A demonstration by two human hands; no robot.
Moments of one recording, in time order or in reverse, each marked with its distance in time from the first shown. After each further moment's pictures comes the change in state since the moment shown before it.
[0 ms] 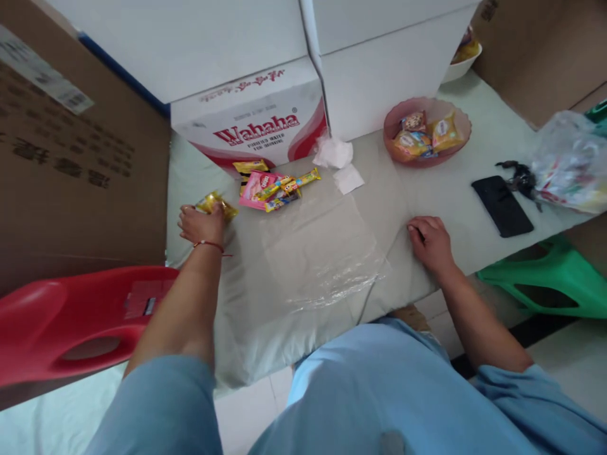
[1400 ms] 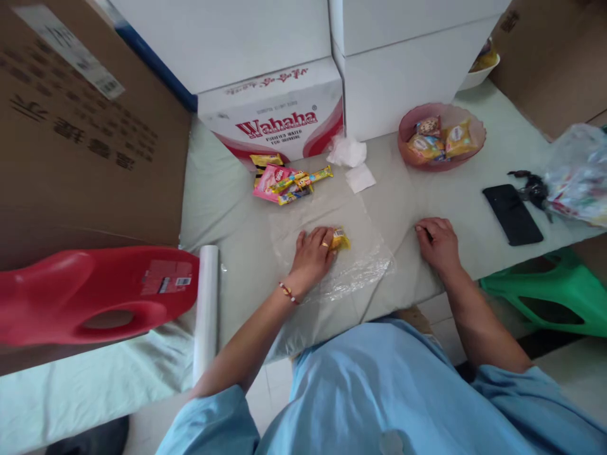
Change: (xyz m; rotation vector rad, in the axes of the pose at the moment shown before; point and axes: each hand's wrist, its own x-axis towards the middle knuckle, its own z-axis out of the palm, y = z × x) left_hand -0.223 0.032 -0.012 -0.019 -0.649 1.037; right_hand 0.004 0.007 0.004 0.034 0.041 -0.025
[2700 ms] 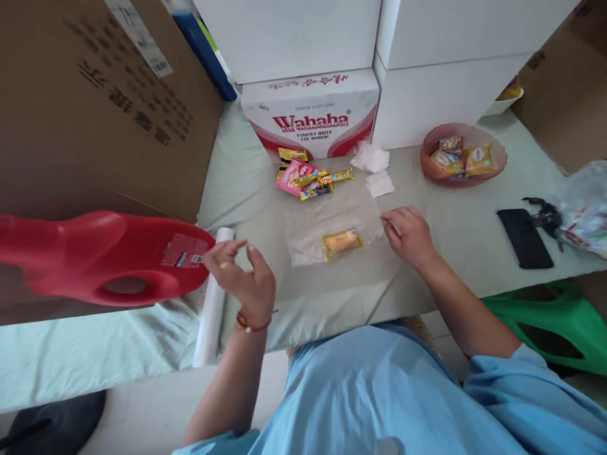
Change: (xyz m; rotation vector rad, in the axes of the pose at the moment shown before) left_hand -0.089 -0.025 -0.066 -0.024 1.145 -0.503; right_hand 0.065 -0.120 0.026 0.043 -0.258 -0.333
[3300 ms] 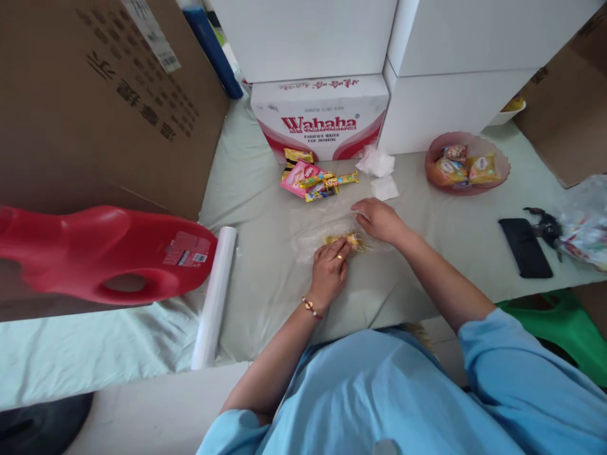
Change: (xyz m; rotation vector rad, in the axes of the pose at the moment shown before) left_hand -0.090 0.035 0.082 -0.229 -0.772 0.292; right_hand 0.076 -0.006 0.042 0.021 -0.333 -0.089
